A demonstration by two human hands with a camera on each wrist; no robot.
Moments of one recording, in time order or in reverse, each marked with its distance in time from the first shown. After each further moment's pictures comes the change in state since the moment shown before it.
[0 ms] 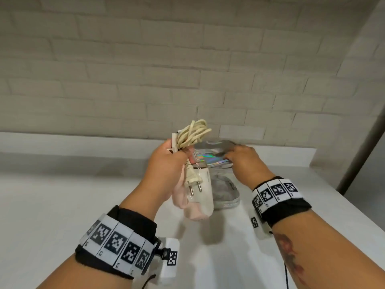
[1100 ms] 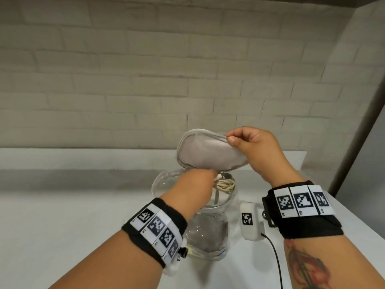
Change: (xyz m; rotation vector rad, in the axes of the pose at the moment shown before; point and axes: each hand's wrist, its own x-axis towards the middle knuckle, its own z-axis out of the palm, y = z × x) left_hand 0.021 -0.030 0.066 1.377 -0.548 0.350; right_hand -0.014 -0.006 -0.083 1.121 0.302 0.296
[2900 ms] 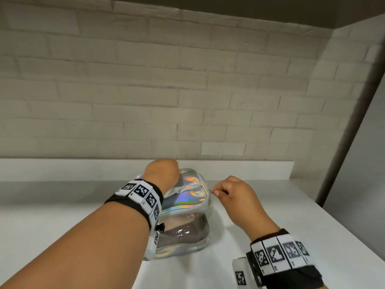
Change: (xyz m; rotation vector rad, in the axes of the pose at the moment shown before) left_hand 0.057 -0.073 -0.011 0.079 -0.009 -0.280; right_hand -0.038 0.074 0.019 -0.558 -0.080 -0.094
